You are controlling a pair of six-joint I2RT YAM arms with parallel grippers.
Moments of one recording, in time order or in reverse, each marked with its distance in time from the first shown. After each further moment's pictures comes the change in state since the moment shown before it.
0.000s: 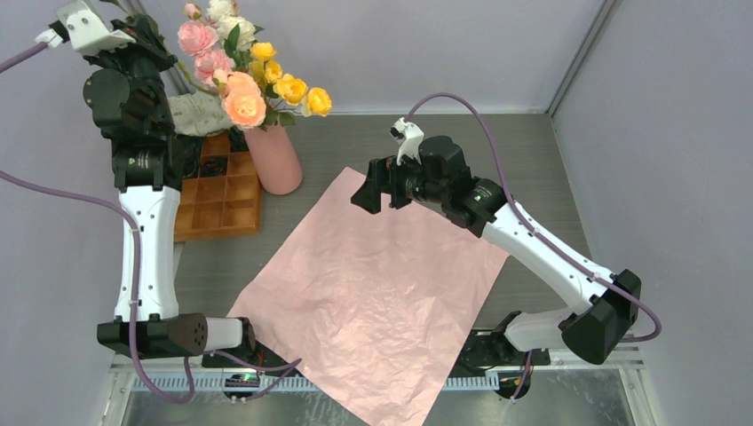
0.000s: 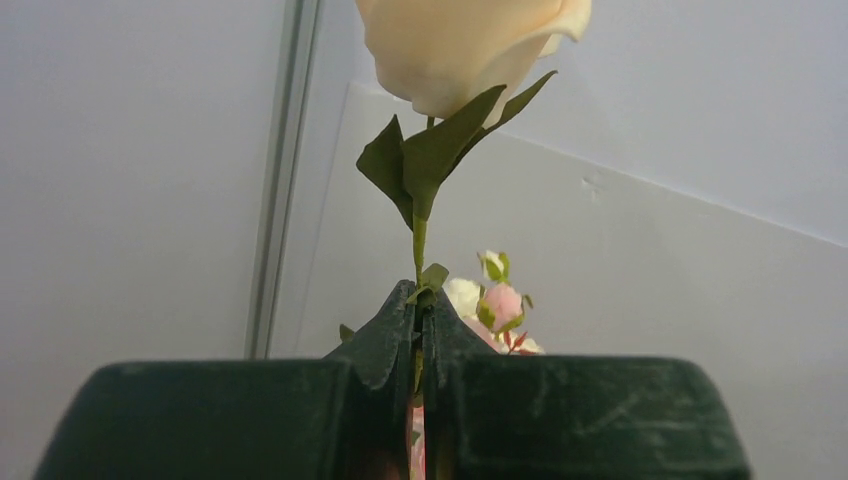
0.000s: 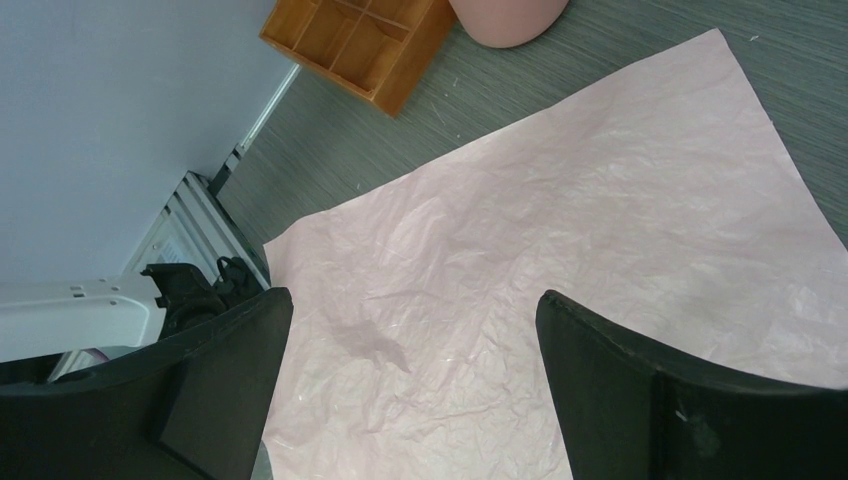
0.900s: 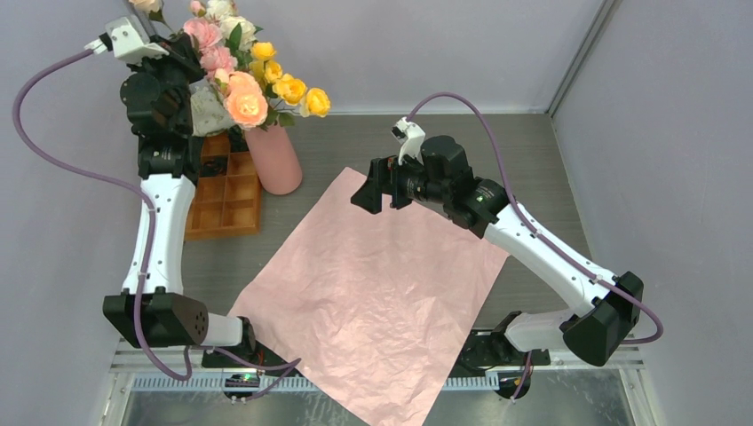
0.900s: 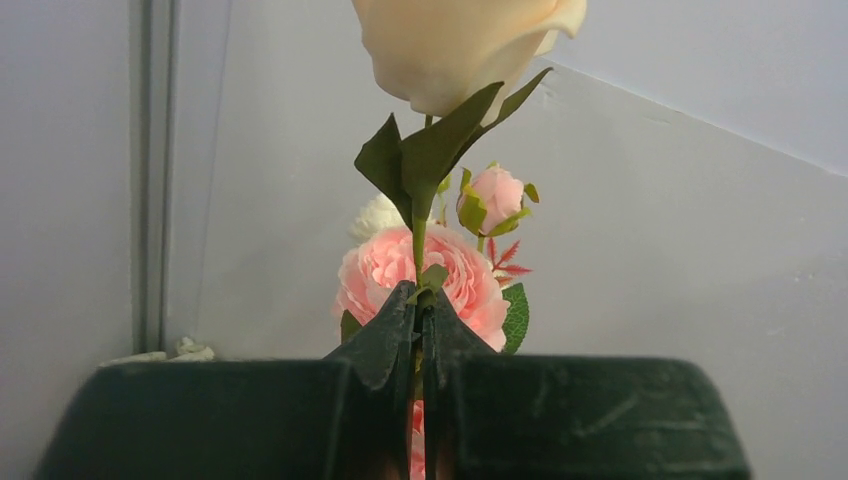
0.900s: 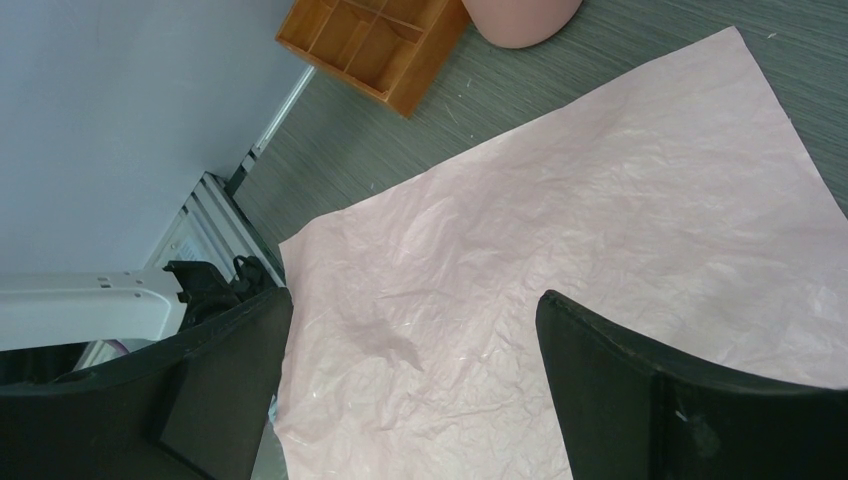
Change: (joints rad) left arm 0.000 0.054 -0.190 0.121 0.140 -0.134; right arm -0.004 -0.015 -0.001 0.002 -0.019 0.022
